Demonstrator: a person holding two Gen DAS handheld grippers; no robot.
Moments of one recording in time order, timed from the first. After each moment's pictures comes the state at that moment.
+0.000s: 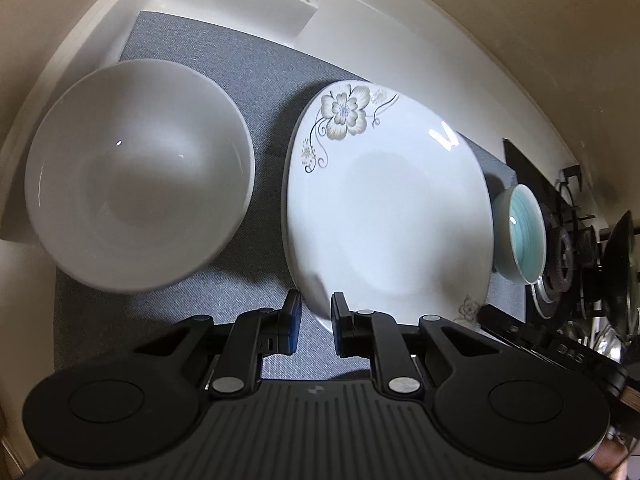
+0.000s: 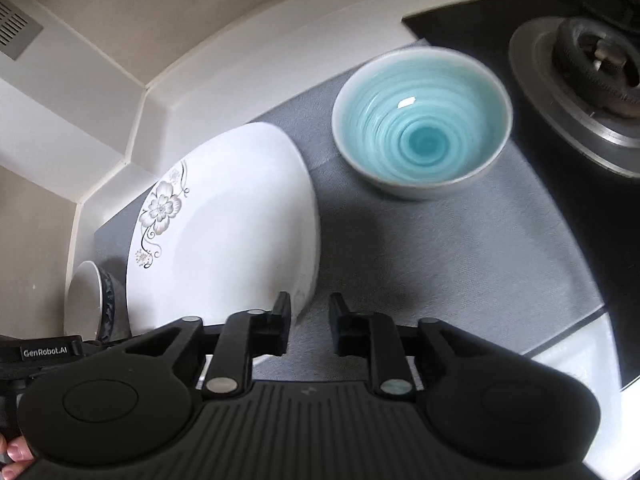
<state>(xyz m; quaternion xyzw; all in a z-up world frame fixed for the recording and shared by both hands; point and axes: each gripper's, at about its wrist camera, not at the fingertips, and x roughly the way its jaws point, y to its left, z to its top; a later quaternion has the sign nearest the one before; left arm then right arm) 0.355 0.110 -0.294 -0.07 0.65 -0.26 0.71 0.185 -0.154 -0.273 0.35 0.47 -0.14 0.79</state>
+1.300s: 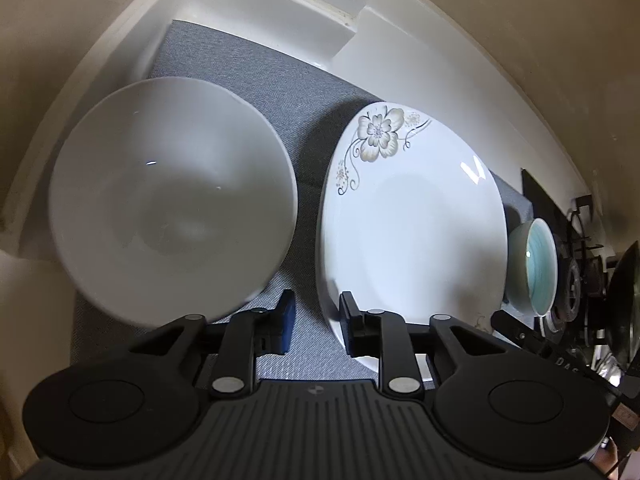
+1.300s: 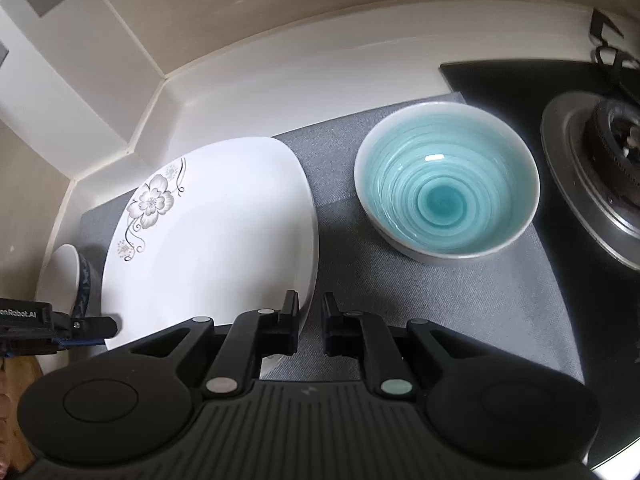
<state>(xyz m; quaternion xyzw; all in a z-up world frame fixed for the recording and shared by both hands) 0.370 0.126 -0.295 -0.08 0.64 -0.23 0.73 0.205 -0.157 -0.276 0.27 0.47 -0.12 0.83</state>
